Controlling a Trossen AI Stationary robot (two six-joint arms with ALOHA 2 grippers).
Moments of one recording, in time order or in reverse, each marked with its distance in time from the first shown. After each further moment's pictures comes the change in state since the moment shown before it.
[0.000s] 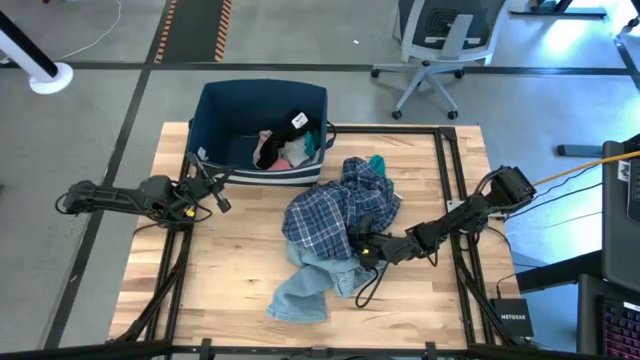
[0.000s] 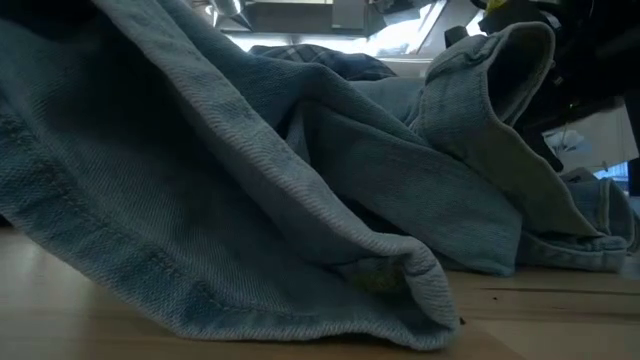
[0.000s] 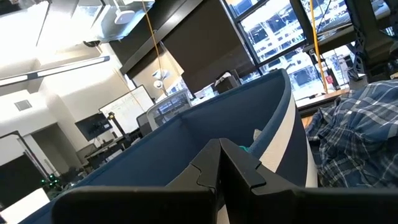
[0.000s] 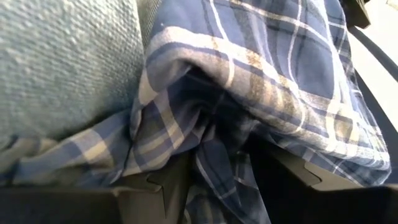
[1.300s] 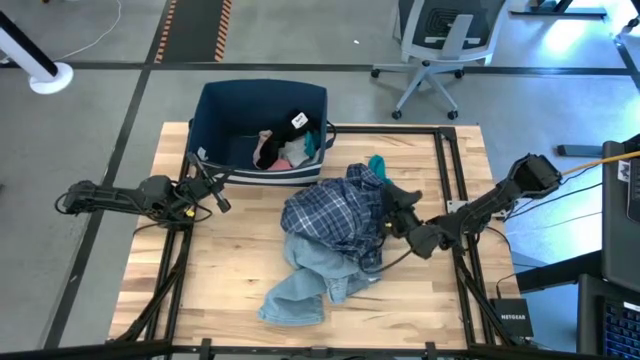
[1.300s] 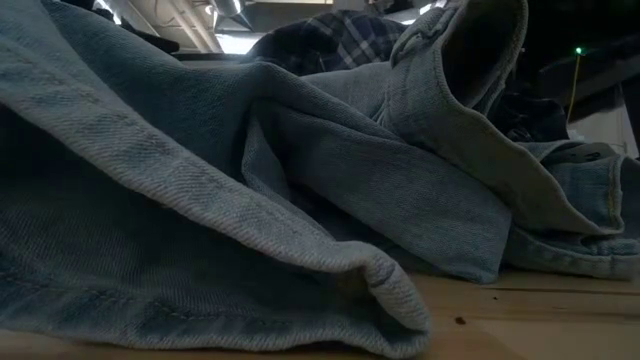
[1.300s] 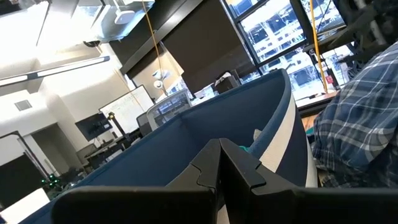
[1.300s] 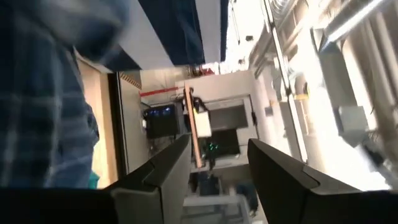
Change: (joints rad) left arm 0.000 0.000 0.000 0.000 0.000 0.000; right arm 0.040 -0.304 -0.061 0.012 0.873 -0.375
